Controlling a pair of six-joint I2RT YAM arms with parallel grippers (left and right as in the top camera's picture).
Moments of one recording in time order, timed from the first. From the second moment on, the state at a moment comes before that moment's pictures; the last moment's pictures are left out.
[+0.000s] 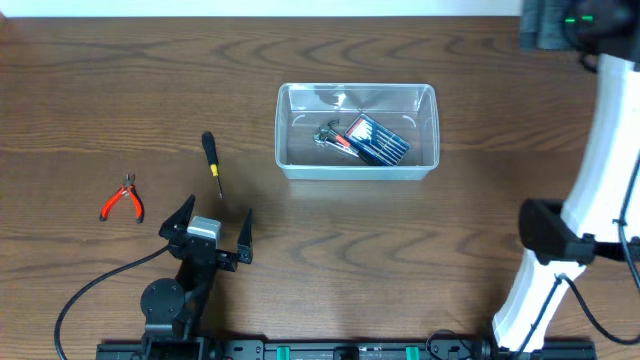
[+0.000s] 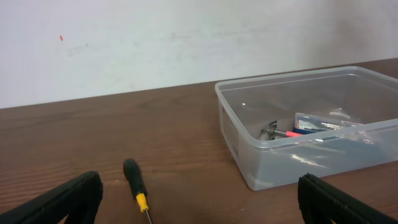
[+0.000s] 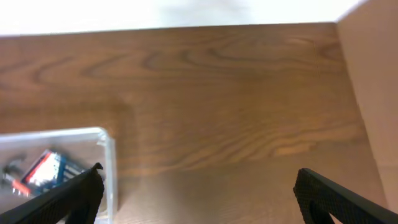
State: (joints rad) left arm -0.04 0.01 0.03 -0.11 0.21 0.06; right arm -0.04 2.13 2.93 -1.69 0.17 0.05
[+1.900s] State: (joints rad) left arm -0.04 0.01 0.03 -0.11 0.21 -0.12; right arm -0.24 2.14 2.05 -1.36 0.03 0.24
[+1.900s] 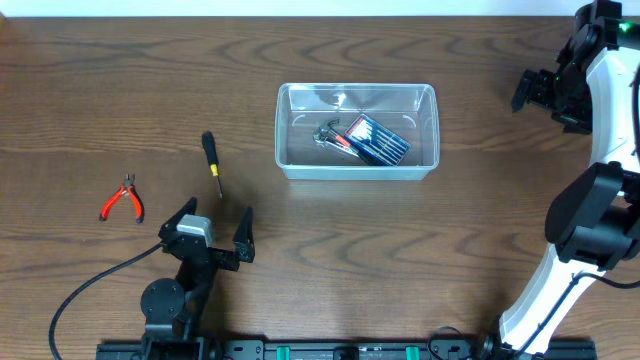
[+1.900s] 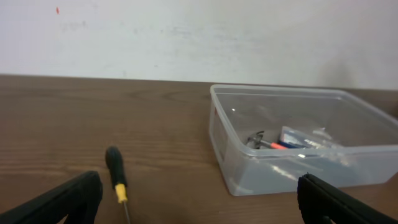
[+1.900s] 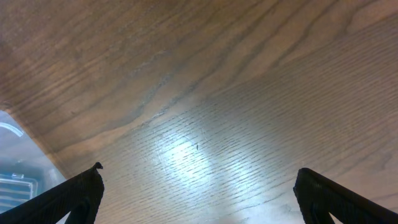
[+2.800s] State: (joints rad) left arm -0.04 0.88 0.92 -0.86 -0.11 0.03; right arm -0.24 2.14 2.05 -1.36 0.03 0.24
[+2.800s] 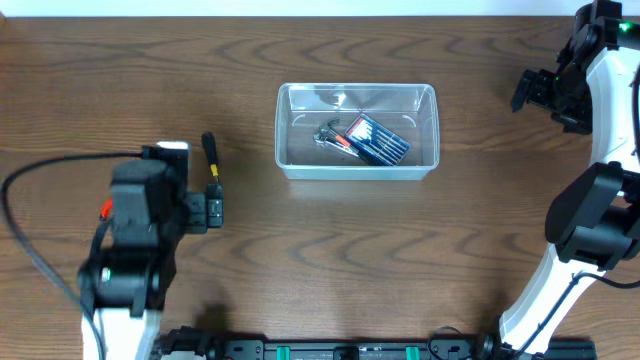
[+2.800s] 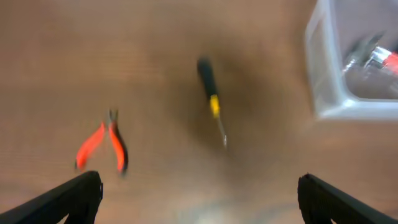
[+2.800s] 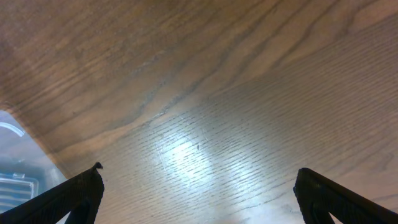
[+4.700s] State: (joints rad) left arm 0.25 1.79 1.33 -1.12 -0.14 -0.29; right arm -0.24 2.14 2.05 -1.36 0.03 0.24
